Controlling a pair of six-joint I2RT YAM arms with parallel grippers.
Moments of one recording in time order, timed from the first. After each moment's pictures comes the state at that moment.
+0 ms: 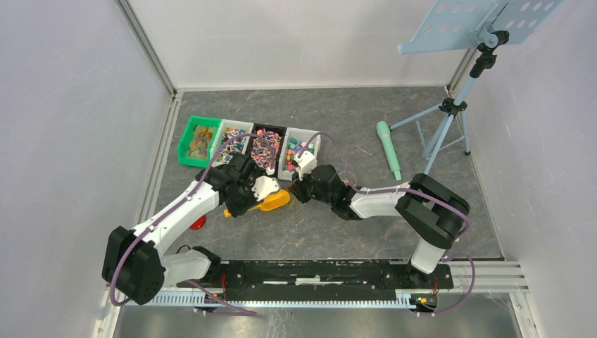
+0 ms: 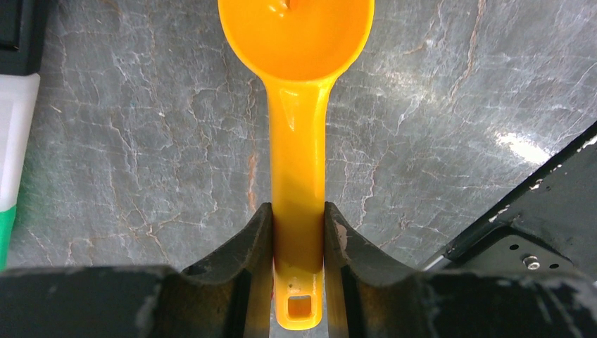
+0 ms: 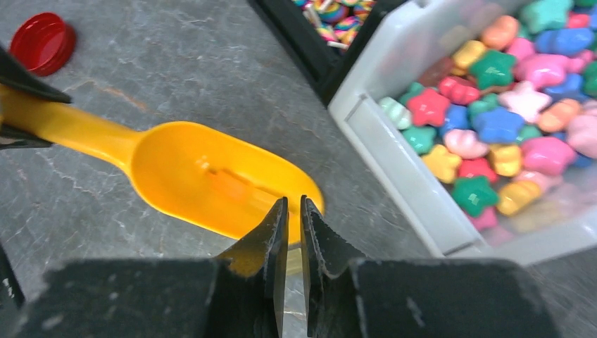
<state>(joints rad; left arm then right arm) -0.50 1.19 0.82 -0.92 0.04 0.62 0.93 1.74 0.76 0.57 0.00 0.21</state>
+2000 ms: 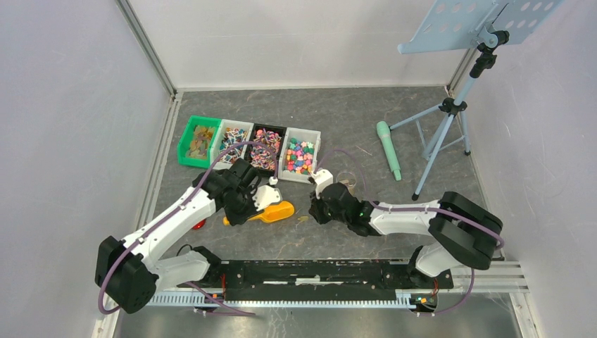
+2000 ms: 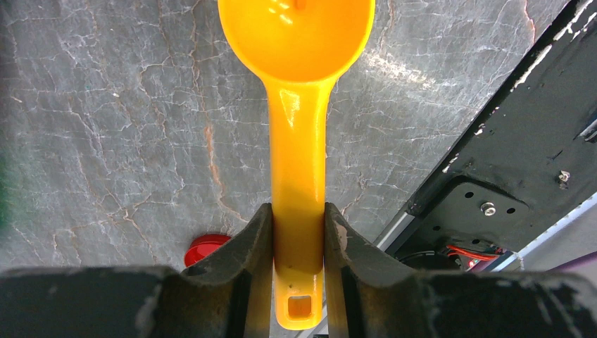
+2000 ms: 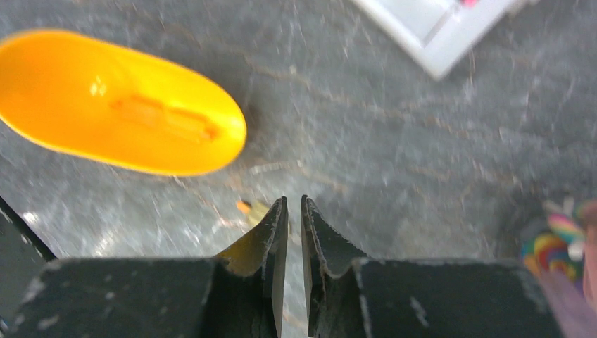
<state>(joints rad) -0.58 1.10 0.84 -1.07 0.08 0.62 1.00 1.52 0.61 0.28 0.13 0.39</state>
